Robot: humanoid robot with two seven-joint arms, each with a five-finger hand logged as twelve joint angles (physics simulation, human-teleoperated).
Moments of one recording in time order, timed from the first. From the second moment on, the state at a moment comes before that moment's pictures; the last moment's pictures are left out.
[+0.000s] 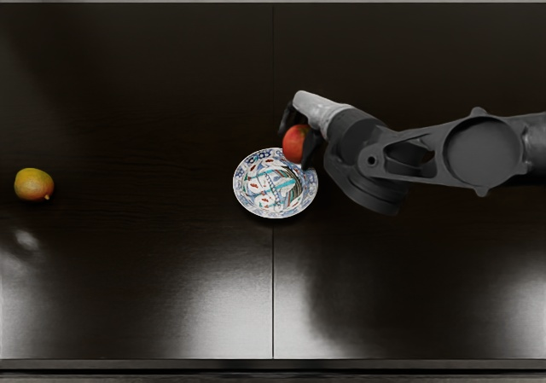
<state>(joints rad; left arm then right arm) -0.05 0.00 0.42 -0.19 -0.08 -0.02 0.05 1.63 -0.25 -0.35 1.50 -0.52 -0.54 -0.61</state>
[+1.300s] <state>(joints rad) -0.05 0.00 0.42 -0.19 -0.08 -0.02 0.05 1.60 -0.13 -0.32 1.44 -0.52 -0.56 -0.61</state>
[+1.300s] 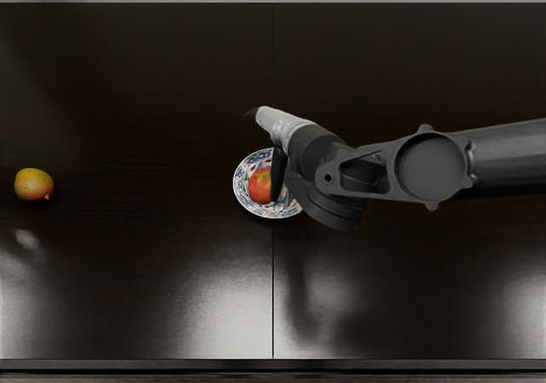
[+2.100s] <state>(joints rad) -0.05 0.00 0.42 -0.19 -0.08 -0.02 0.05 0.99 -0.74 0.52 1.49 0.29 0.56 -0.61</state>
